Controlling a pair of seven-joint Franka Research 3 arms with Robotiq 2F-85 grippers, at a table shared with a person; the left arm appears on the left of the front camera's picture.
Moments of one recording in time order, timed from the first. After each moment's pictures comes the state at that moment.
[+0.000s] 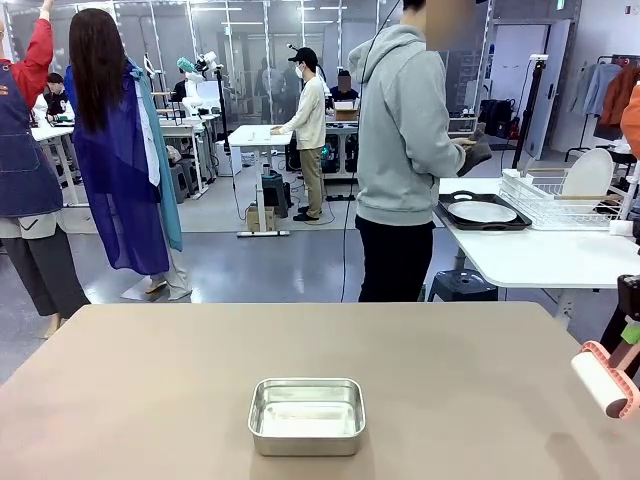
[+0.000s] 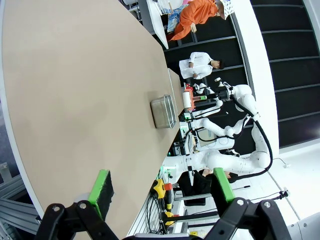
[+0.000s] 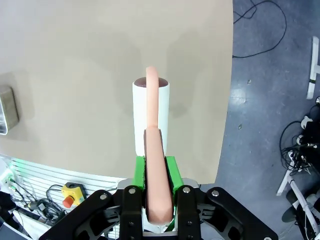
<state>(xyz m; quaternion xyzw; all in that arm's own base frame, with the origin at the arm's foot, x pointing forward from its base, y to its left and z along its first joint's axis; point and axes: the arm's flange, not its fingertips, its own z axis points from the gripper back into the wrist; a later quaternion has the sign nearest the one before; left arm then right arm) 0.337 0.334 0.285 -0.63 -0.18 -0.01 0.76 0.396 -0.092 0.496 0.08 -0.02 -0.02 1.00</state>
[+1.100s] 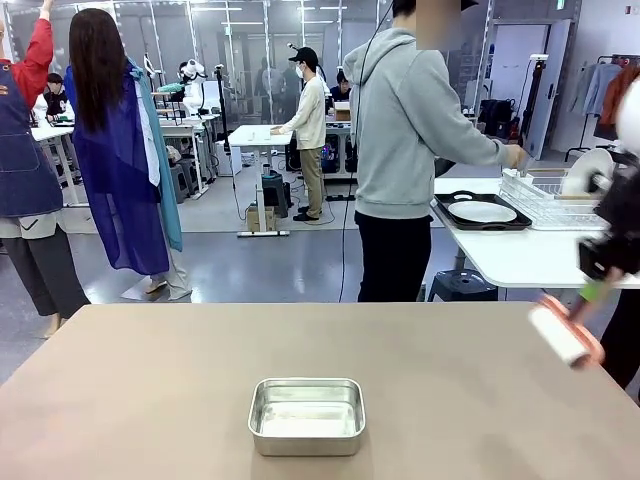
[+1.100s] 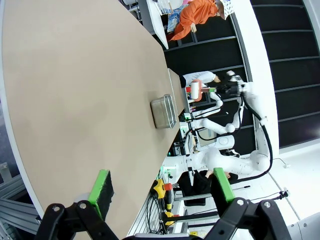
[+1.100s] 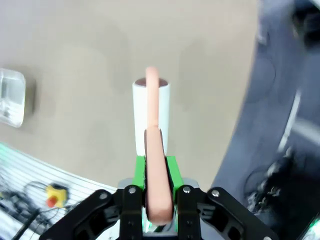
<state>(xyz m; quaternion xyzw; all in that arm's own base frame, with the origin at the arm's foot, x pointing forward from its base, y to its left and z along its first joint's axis) 0.337 0.334 0.286 -0.63 -0.18 -0.01 0.76 0.418 0.020 0.576 0.03 -0.11 0.15 0.98</state>
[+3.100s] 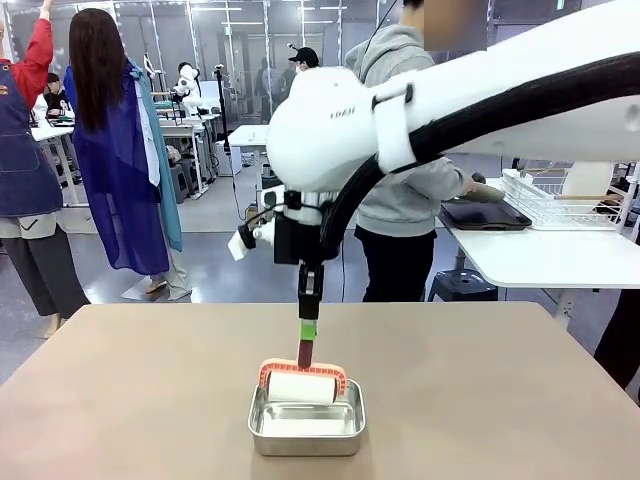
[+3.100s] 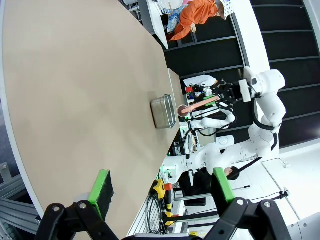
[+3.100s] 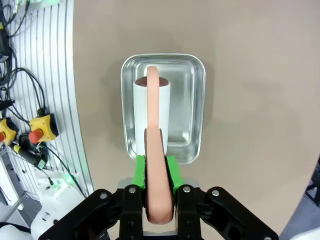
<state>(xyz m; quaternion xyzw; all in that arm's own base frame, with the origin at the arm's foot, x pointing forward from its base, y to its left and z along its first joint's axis) 0.337 0.334 0.286 -0.63 -0.18 -0.01 0.76 0.422 0.413 0.492 0.06 0.02 0.69 0.72</state>
